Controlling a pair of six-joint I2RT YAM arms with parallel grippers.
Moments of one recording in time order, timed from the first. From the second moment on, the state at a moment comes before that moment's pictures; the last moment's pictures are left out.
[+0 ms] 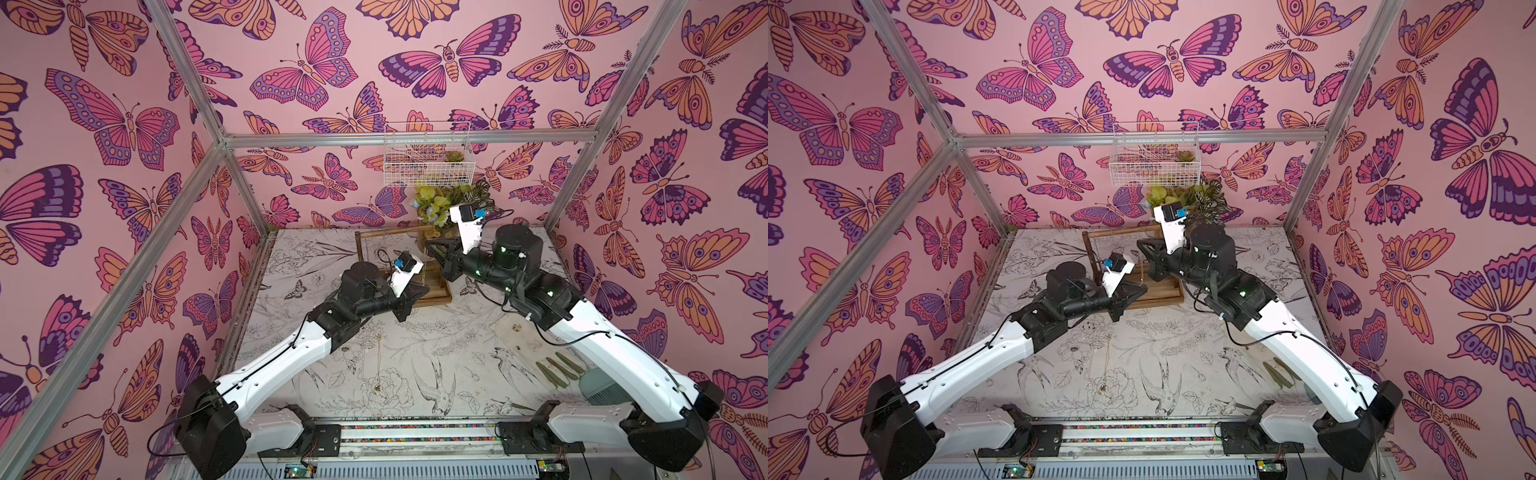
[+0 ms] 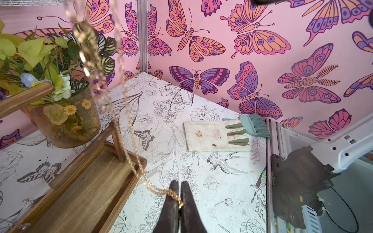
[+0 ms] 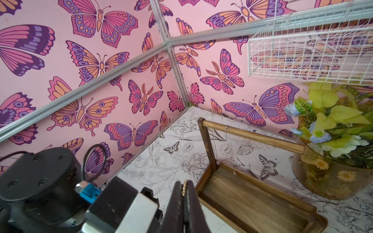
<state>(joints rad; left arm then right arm) -0.70 1.22 0.96 -0.01 0.43 -0.02 0.72 1.27 1.37 -0.27 -0.15 0.30</state>
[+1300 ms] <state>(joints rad) -0.92 1.02 0.61 -0.08 0.07 -0.22 0.78 1.29 1.02 -0.13 -0.17 0.41</state>
